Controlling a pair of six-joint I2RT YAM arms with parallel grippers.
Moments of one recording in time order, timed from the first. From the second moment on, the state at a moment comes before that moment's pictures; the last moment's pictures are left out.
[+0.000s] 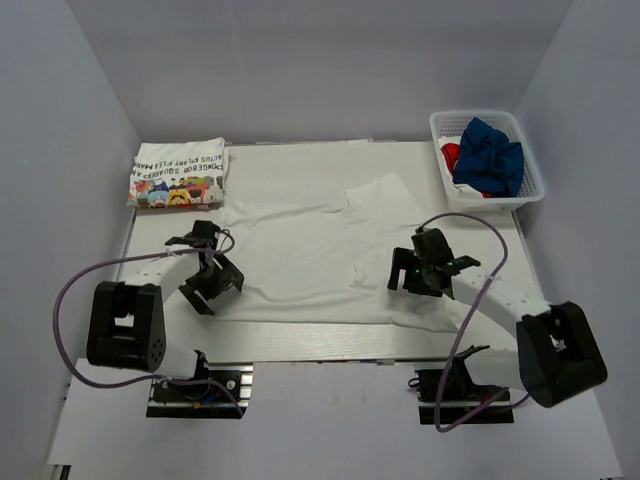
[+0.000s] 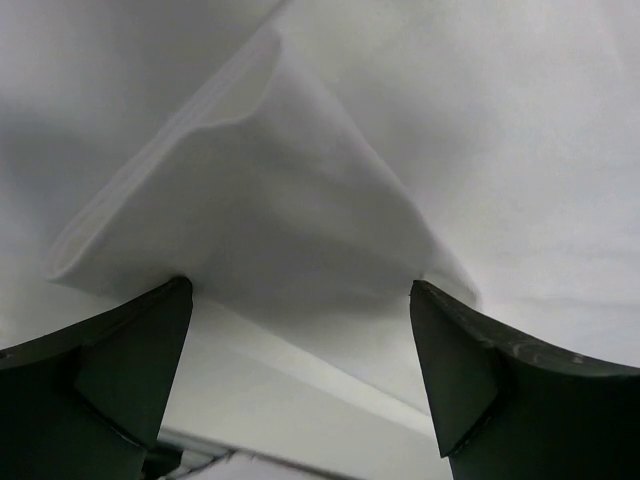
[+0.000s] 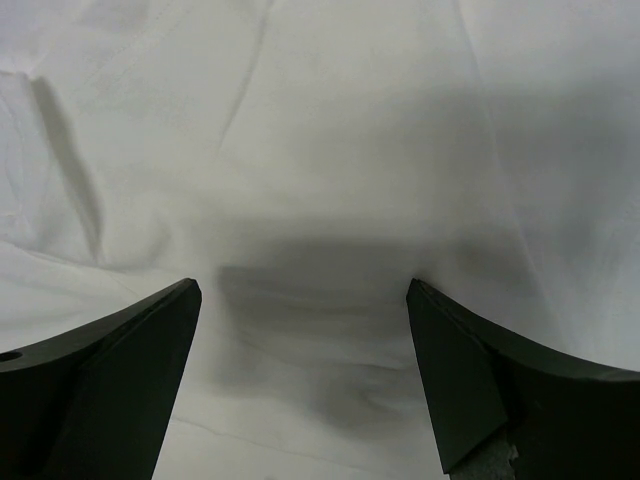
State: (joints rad) left arm -0.10 1.47 0.79 -0.71 -0.10 -0.83; right arm 0.41 1.31 0.62 -0.34 0.03 0.48
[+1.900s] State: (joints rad) left arm -0.10 2.24 1.78 -0.78 -0.42 -0.66; right arm 0.32 1.79 1.34 -0.40 0.22 0.25
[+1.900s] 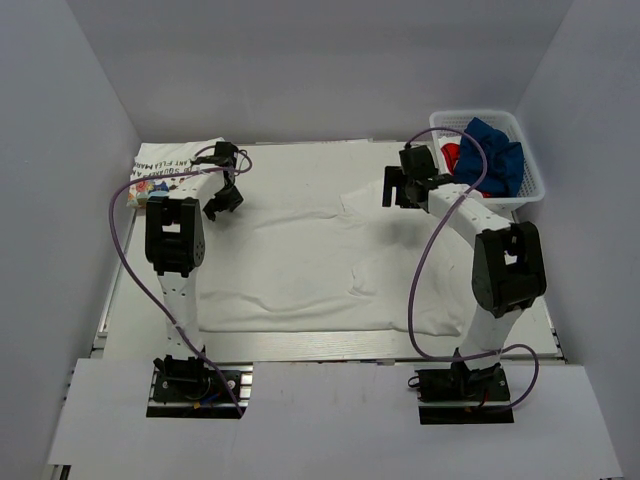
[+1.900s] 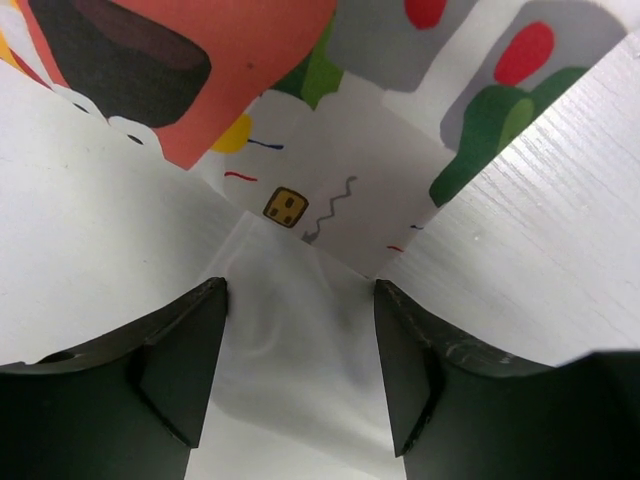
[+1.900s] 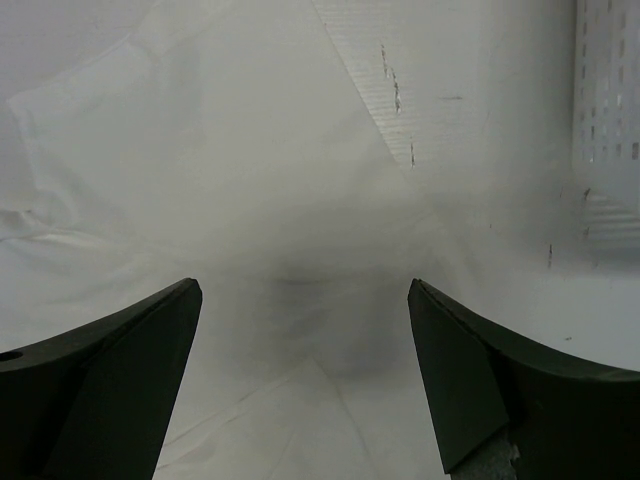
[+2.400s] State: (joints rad) left arm -0.10 2.24 1.77 -0.76 -0.42 -0.67; right arm 0.31 1.92 1.47 -0.39 0.21 0.20
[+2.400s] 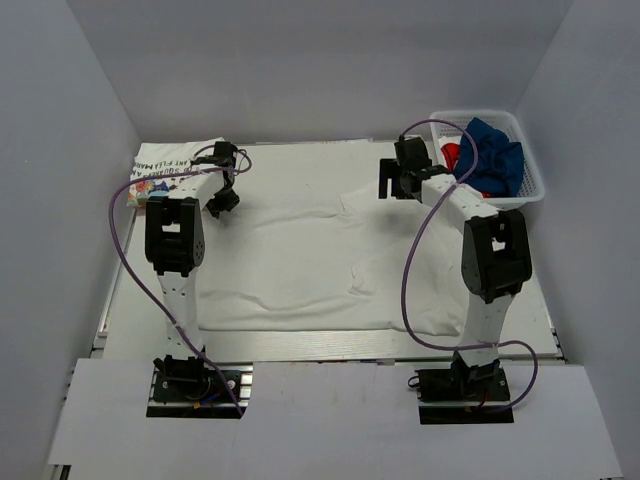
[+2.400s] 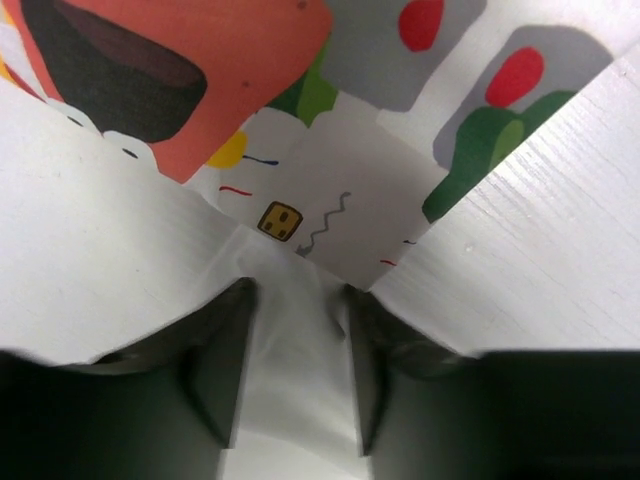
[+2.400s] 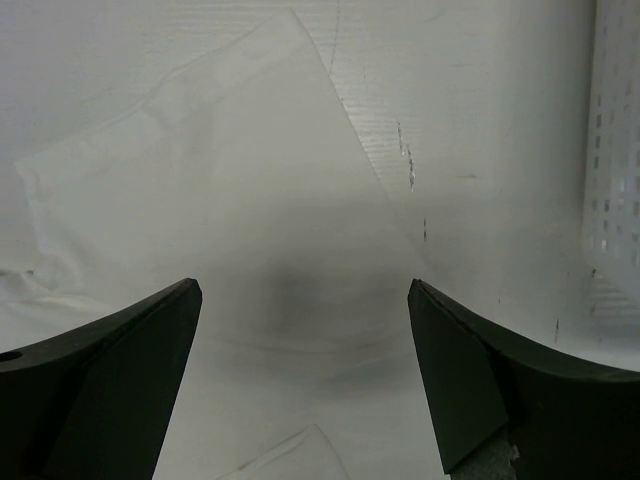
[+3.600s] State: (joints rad) left arm -0.11 2.15 1.63 -0.69 -0.41 -0.64; right arm 0.31 2.31 1.81 -0.35 0.21 0.16
